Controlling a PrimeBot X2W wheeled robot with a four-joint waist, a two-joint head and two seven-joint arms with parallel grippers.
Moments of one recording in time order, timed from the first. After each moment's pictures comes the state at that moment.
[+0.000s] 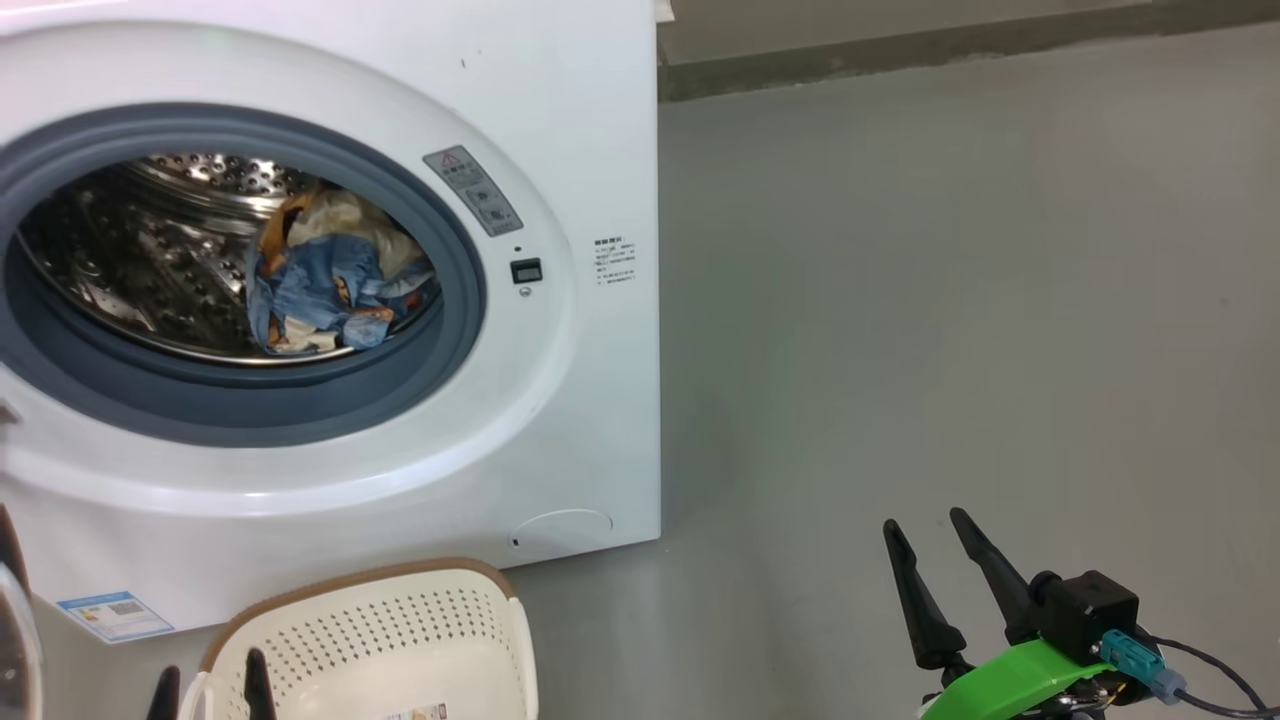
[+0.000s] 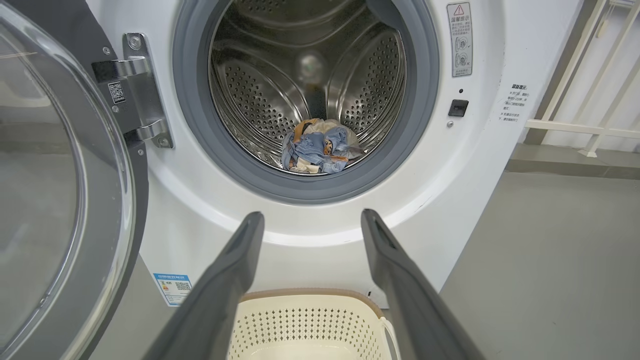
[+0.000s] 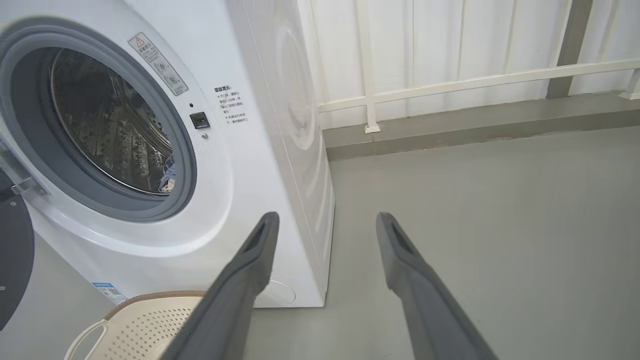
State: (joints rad) left arm 0.18 0.04 0.09 0.08 -0.21 -0.04 -0.26; right arm -0.08 -0.05 0.07 0.29 0.24 0.12 -0.25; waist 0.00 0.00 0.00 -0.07
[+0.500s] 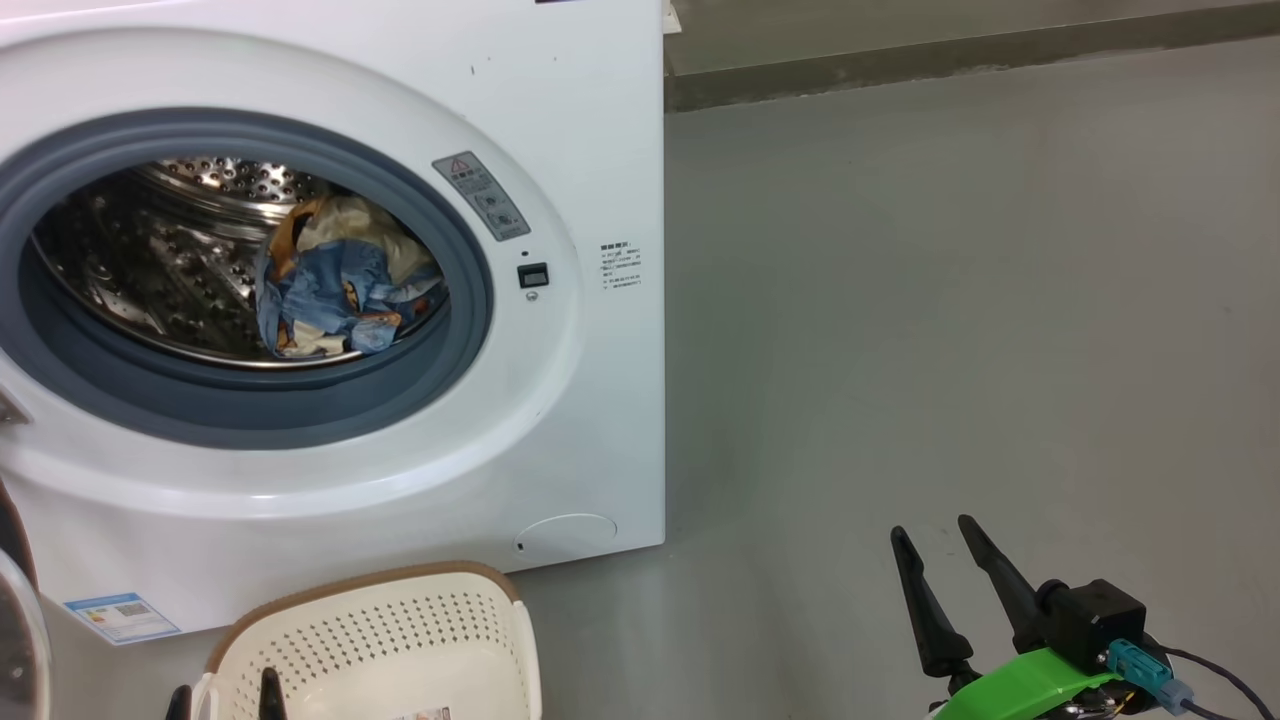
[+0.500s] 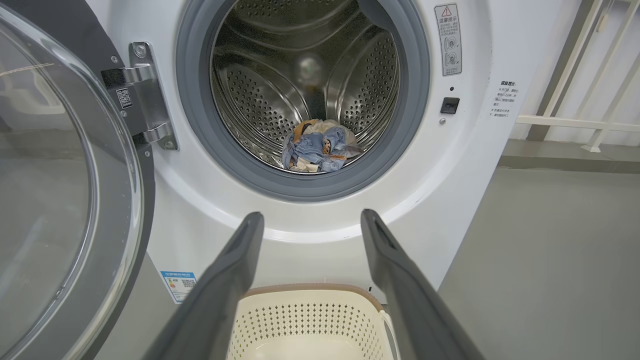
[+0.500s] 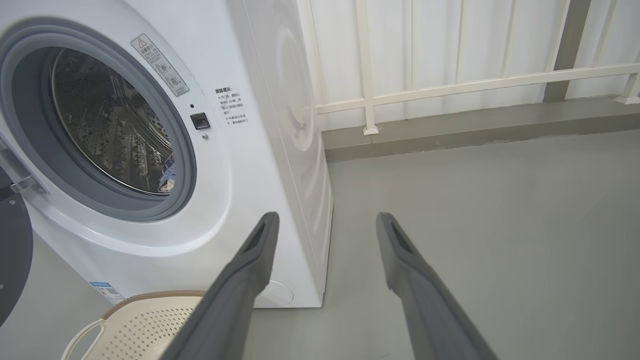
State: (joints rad) left arm 0.26 0.04 0.03 0.00 -0.20 0.03 -0.26; right arm -0.06 -0.05 0.06 0.27 0.23 0.12 -0.25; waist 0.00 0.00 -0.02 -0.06
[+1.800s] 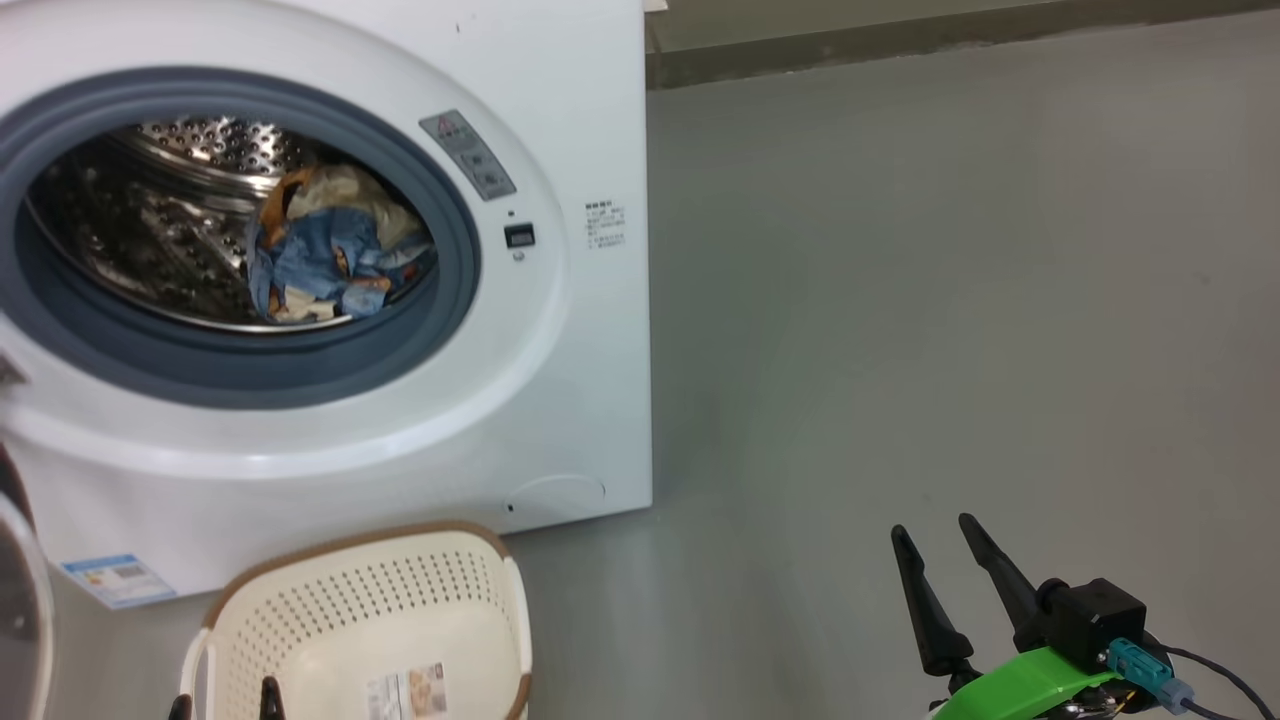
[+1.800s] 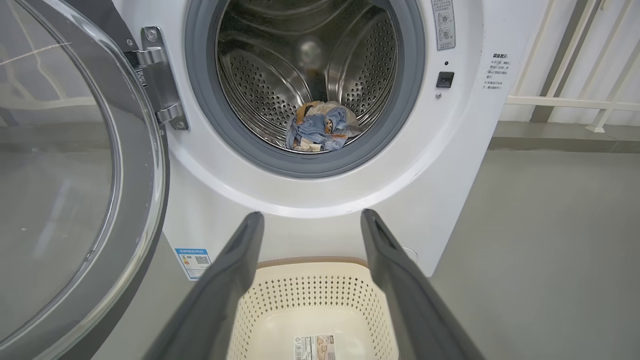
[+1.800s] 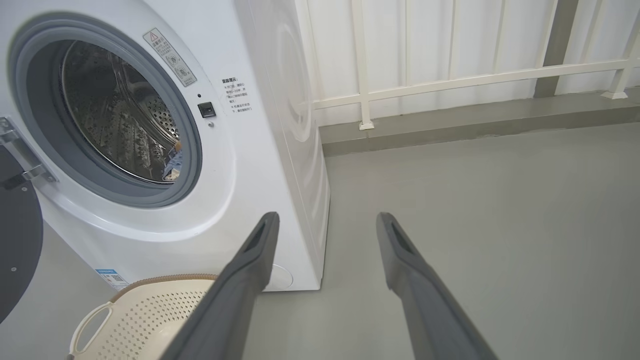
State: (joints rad) left arm 0.26 0.04 0.04 0.03 -0.18 0.04 -0.26; right arm -0.06 -0.05 0.06 0.27 0.22 0.12 -0.25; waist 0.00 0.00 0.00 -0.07
